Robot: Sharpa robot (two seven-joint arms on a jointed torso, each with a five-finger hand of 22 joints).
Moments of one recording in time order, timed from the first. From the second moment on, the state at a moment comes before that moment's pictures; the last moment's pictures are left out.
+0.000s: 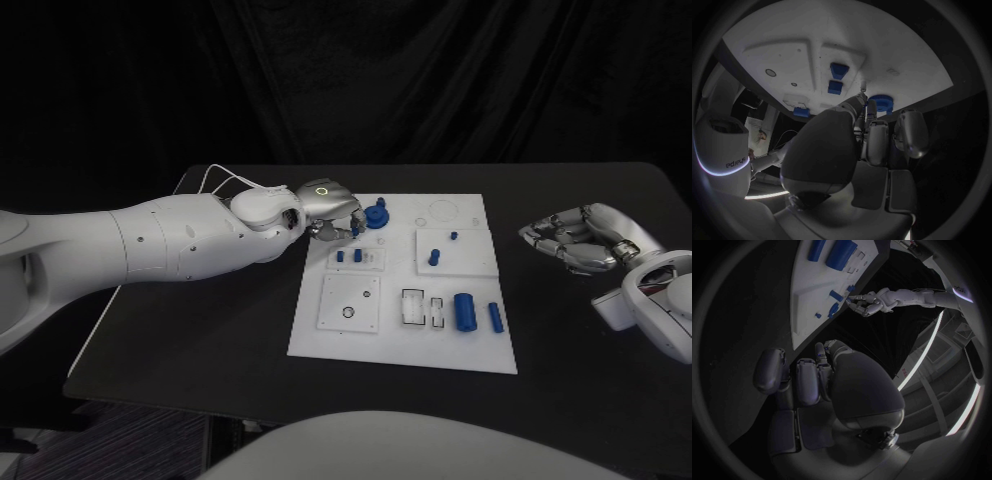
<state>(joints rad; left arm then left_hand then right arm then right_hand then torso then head) 1.22 -0.75 -0.21 1.26 -1.74 -0.39 0.15 1.54 -0.08 0.31 0.10 0.14 1.01 0.05 0.08 0.45 0.97 0.00 0.33 0.38 1.42 -0.06 1.41 1.20 0.08 1.39 0.06 1.21 1.31 1.27 -1.02 -0.25 1.57 -0.80 -0.45 0.11 1.41 0.00 0.18 0.23 0.62 1.02 0.11 0.10 0.24 1.38 0.02 1.44 1.31 1.47 -0.05 1.32 1.31 0.08 1.43 0.06 1.14 1.31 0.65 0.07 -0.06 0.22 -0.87</state>
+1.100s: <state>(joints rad) 1.21 -0.73 -0.21 1.24 -1.74 -0.35 0.14 1.54 -0.08 0.31 0.10 0.14 1.01 0.05 0.07 0.45 0.97 0.01 0.31 0.37 1.41 -0.06 1.40 1.18 0.08 1.38 0.06 1.19 1.31 1.27 -1.02 -0.25 1.57 -0.80 -0.44 0.11 1.41 0.00 0.18 0.23 0.62 1.02 0.11 0.10 0.24 1.38 0.02 1.44 1.31 1.47 -0.05 1.32 1.31 0.08 1.43 0.06 1.14 1.31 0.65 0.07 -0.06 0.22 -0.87</state>
